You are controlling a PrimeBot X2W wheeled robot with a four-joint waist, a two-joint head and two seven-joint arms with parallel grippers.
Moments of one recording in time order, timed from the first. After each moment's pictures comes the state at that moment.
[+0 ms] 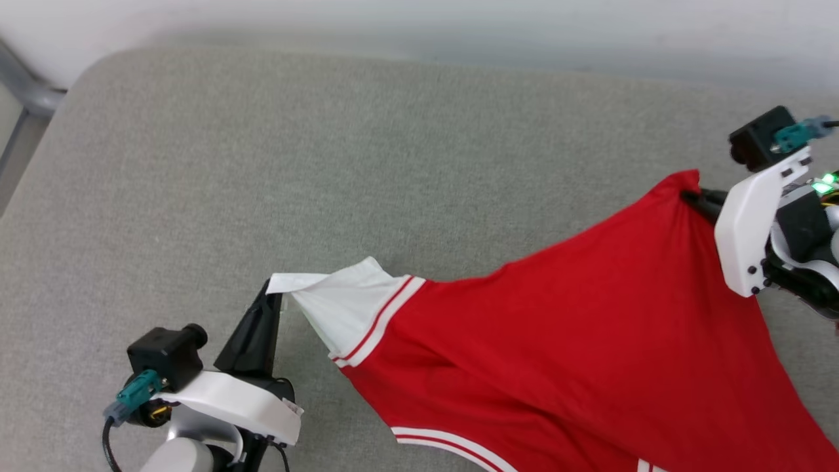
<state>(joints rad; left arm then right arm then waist) -0.13 0.38 -0.38 0.03 -0.67 0.09 -0.22 -0.82 -0.66 0.75 0.43 0.76 0.13 0.44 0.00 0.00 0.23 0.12</state>
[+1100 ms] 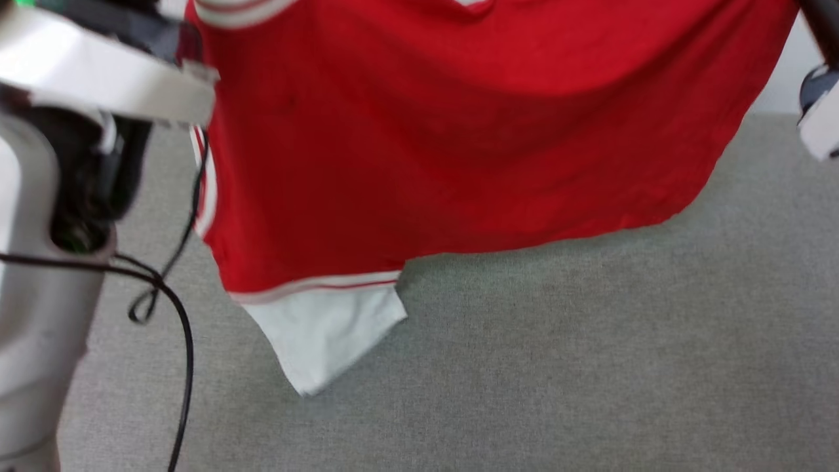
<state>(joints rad) -0.89 0.50 -0.32 -0.11 -0.56 0.06 0.00 -0.80 -0.49 0.17 0.06 0.52 0.13 0.36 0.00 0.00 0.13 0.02</state>
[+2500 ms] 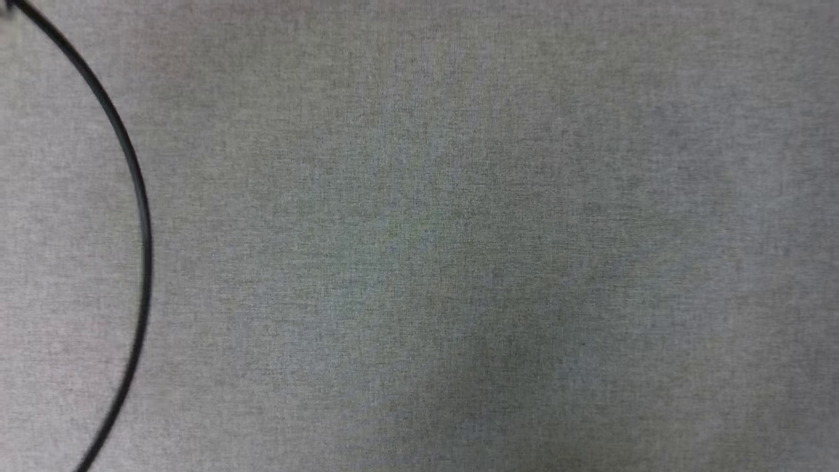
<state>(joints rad) -1.66 0.43 -0.41 0.57 -0.45 -0.10 -0.17 -1.62 -0.41 0.41 0.77 0.45 0.13 0.01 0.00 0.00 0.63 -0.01</state>
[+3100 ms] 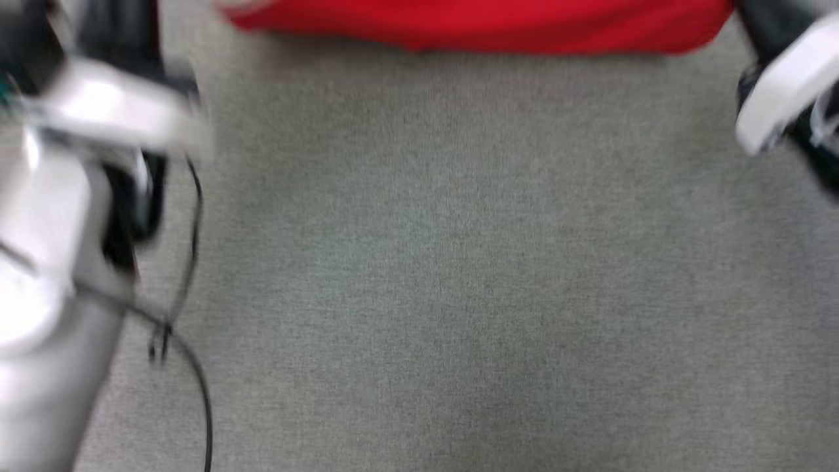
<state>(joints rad) -0.85 0.50 -0.38 0.19 -0.54 0.07 -0.25 -1.06 -0.54 0.63 0.59 0.65 0.13 -0.05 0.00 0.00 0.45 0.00</state>
